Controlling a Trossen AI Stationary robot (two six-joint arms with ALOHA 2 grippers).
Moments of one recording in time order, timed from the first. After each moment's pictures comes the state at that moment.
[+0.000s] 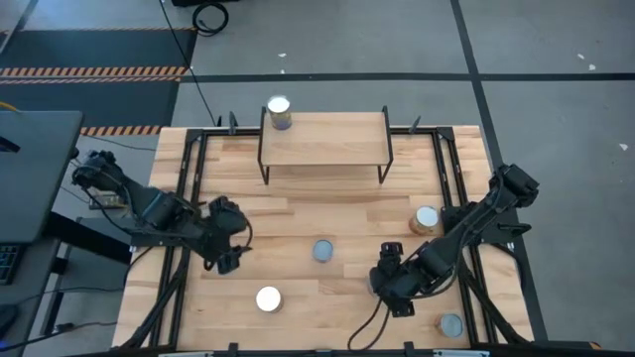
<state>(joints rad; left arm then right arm) -0.57 1.18 1.22 -1.05 -0.42 -0.76 0.67 1.64 1.29 -0.95 0.16 0.58</state>
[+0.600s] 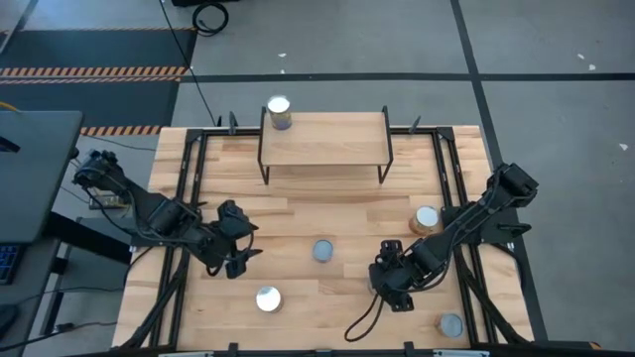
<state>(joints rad) -0.58 1.18 1.17 -0.89 -0.53 -0.71 0.63 1.64 1.17 -0.88 0.07 0.57</state>
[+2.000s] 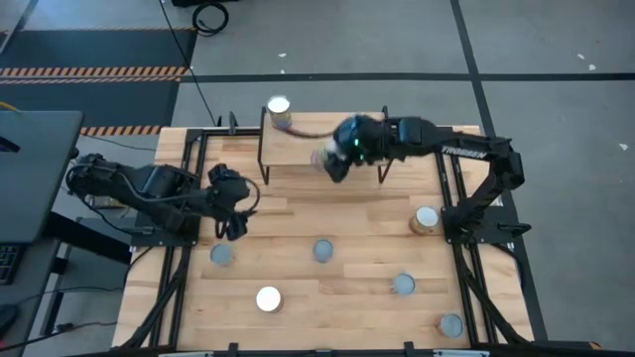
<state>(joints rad) -0.27 1.16 1.33 -1.14 -0.47 -0.49 -0.17 1.63 1.77 -0.95 0.24 0.50</state>
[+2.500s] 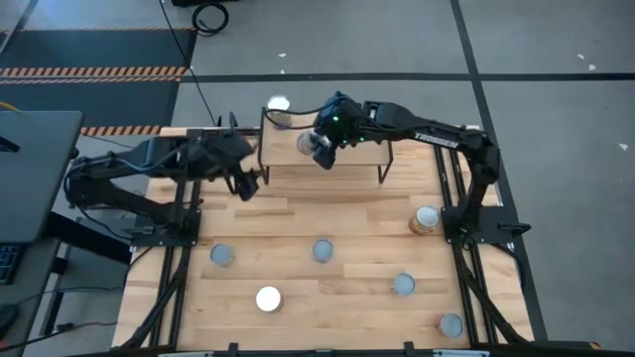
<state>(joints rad) 0.06 1.16 1.43 -1.01 -0.42 -0.32 -0.30 1.82 1.89 -0.87 0.13 0.06</state>
